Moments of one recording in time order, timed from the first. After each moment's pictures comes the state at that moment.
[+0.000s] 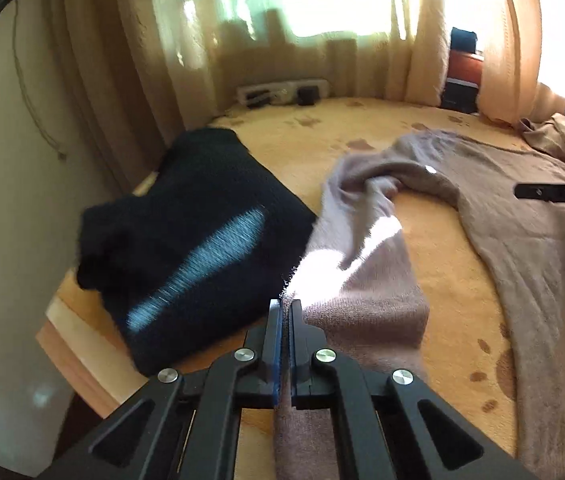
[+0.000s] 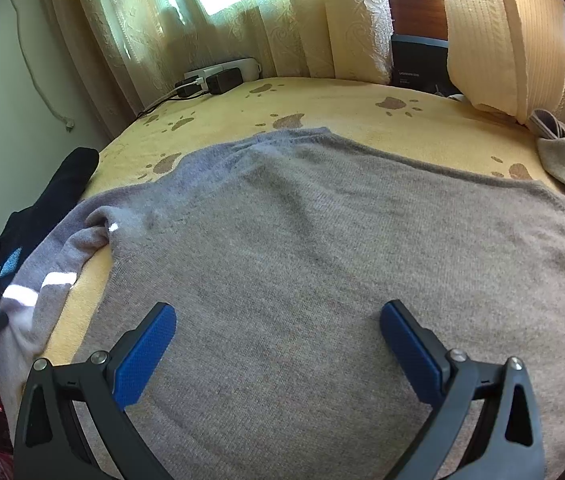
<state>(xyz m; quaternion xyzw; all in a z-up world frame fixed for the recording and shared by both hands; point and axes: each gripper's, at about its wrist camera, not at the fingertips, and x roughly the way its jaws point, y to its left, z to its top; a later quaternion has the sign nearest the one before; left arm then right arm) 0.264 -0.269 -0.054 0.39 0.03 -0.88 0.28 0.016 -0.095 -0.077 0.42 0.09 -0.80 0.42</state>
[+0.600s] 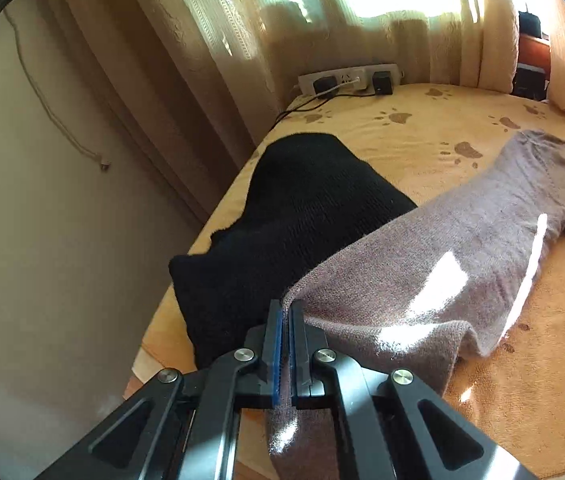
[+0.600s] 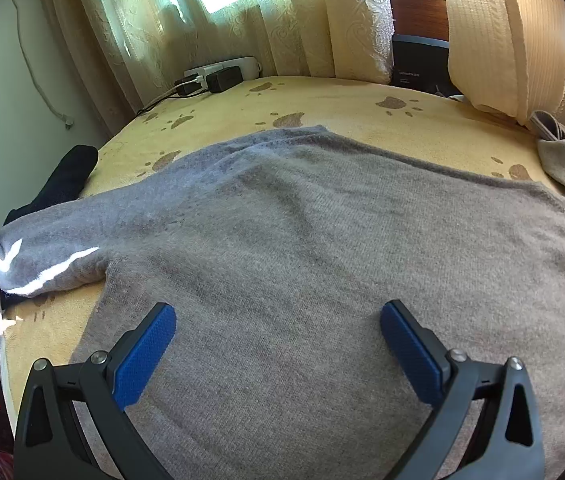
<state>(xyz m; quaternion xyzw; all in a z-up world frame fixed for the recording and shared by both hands) 0.247 -0.368 -0.031 0.44 -0.03 -0.83 0.34 0.016 -0.095 -0.077 0.42 0.09 -0.80 0.42</state>
